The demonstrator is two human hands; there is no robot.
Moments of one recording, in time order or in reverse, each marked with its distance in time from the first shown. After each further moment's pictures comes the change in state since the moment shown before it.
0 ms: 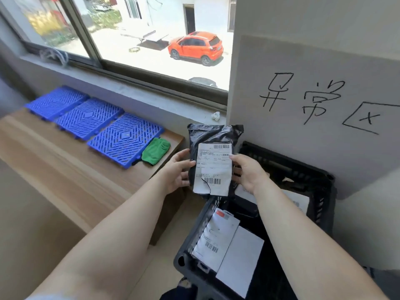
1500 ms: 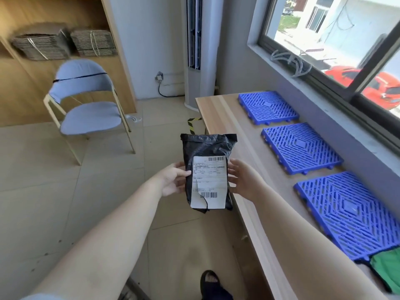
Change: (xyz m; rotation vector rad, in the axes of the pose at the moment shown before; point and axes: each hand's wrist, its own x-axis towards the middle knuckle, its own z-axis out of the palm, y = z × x) left_hand -0.176 0.080 -0.785 -0.471 0.550 0.083; right_hand 0.047 0.221 0.828 -0.472 -0.737 0.381
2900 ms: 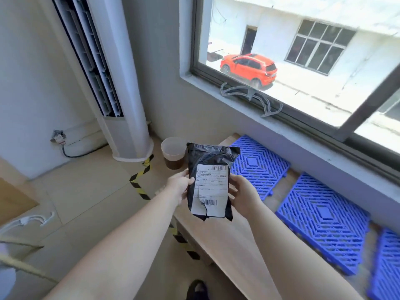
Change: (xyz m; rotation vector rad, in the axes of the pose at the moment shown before) left_hand 0.516 0.417 0.071 0.249 -0.155 -0.034; right_hand 0.429 -0.339 0.022 0.479 0.609 -0.238
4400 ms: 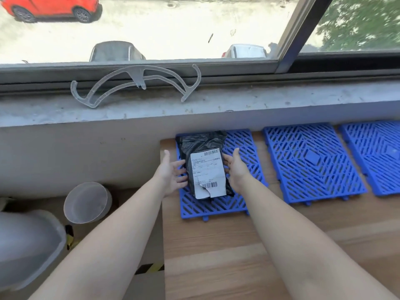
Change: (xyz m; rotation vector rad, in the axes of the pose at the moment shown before) left_hand 0.376 0.102 0.243 0.591 -0.670 -0.531; right_hand 0.307 -0.096 -0.069 0.324 0.650 0.007
